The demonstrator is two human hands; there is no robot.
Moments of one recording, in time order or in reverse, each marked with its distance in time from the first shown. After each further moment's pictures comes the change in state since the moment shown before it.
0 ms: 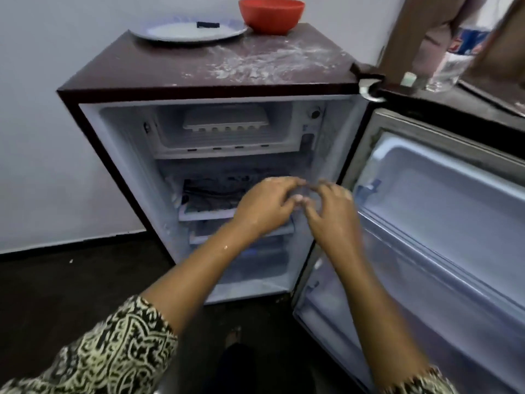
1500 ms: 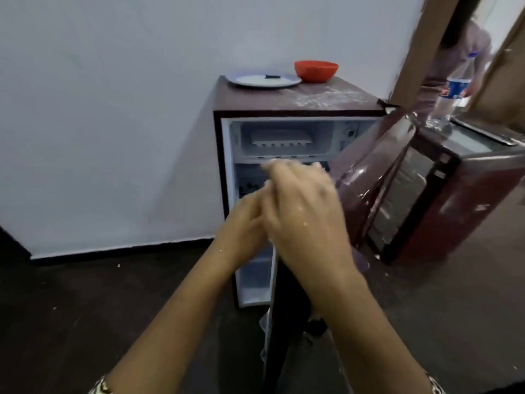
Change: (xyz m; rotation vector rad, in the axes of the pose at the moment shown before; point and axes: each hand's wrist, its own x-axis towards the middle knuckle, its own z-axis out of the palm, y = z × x) left_hand -0.304 0.055 -0.171 -0.500 0.238 -0.072; right_hand -0.211 -0.325 -0.085 -0.373 0.251 0.010
